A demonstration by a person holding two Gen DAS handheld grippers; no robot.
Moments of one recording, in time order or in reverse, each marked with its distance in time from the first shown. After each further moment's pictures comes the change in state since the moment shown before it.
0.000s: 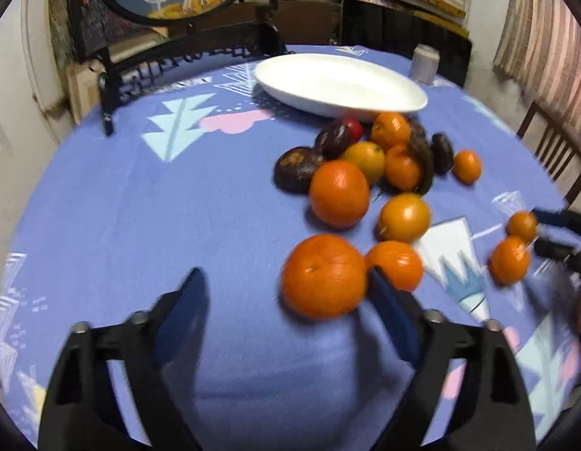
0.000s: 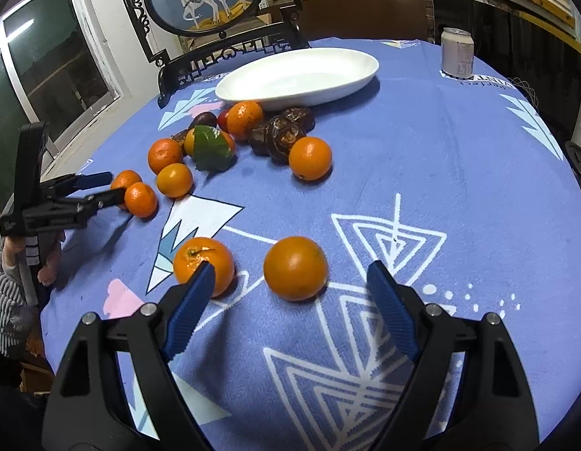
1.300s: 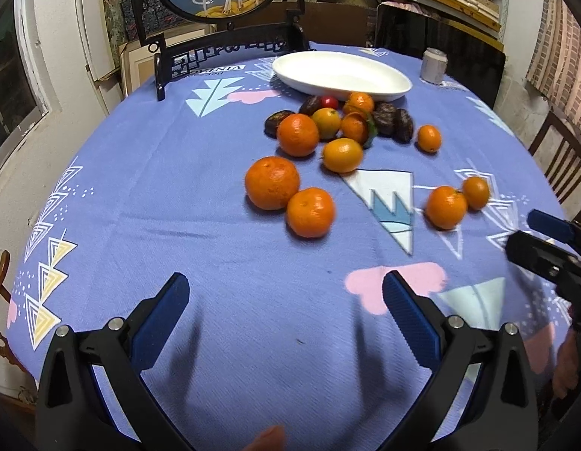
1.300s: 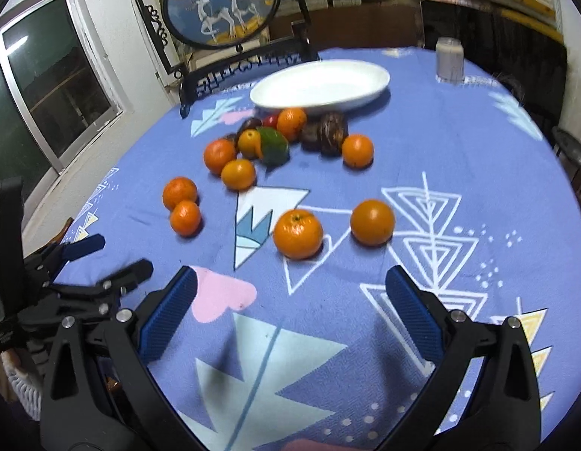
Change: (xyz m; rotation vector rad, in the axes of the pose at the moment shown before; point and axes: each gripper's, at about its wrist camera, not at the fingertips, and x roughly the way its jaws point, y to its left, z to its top) left arm -0.078 -0.076 -0.072 -0.110 0.009 0.205; right arm -0.048 0.063 -0.027 0.069 -0.033 -0.006
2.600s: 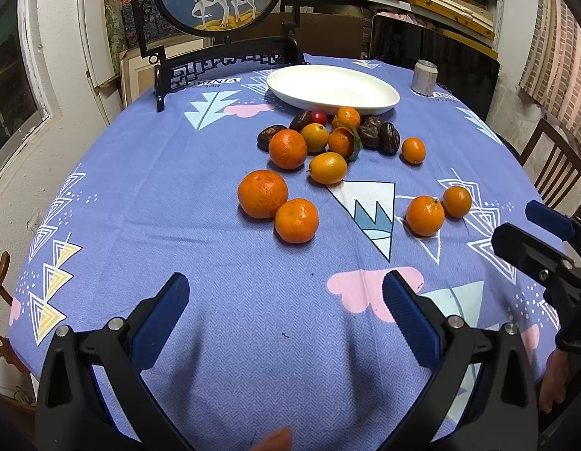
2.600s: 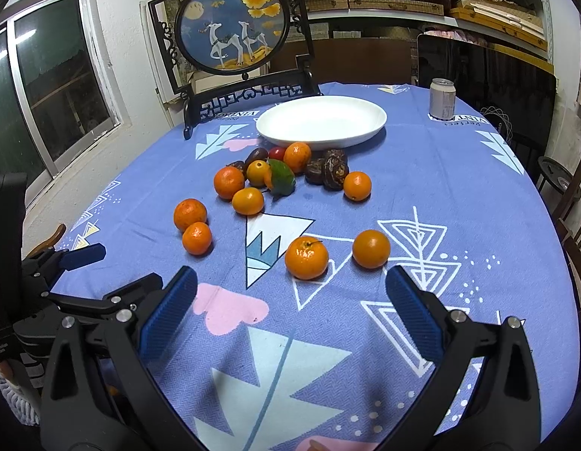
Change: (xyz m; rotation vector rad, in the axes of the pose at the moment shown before) left arm -0.025 -0.009 -0.003 -0.008 -0.046 -0.028; right arm -0.024 0.026 0.000 -0.062 -0.129 -0.078
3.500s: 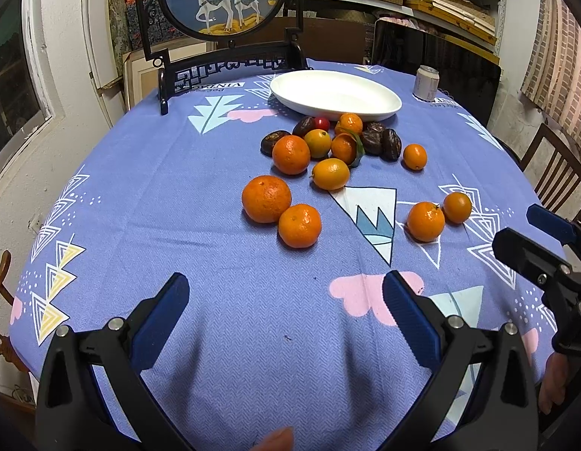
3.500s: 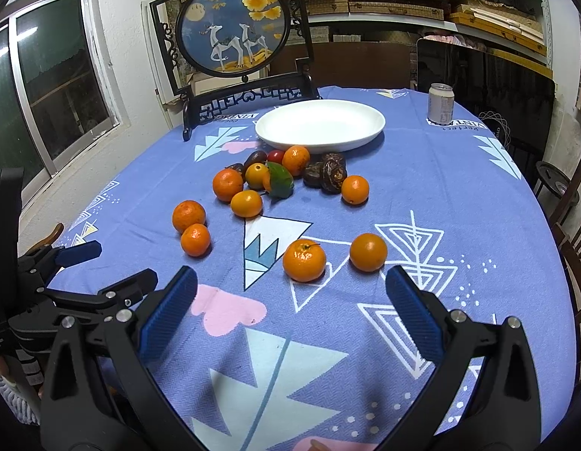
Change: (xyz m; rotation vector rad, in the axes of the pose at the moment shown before) left arm -0.003 0.002 0.001 -0.009 -0.020 0.007; right arm -0.002 -0.001 0.001 -0.011 -0.008 -0.008
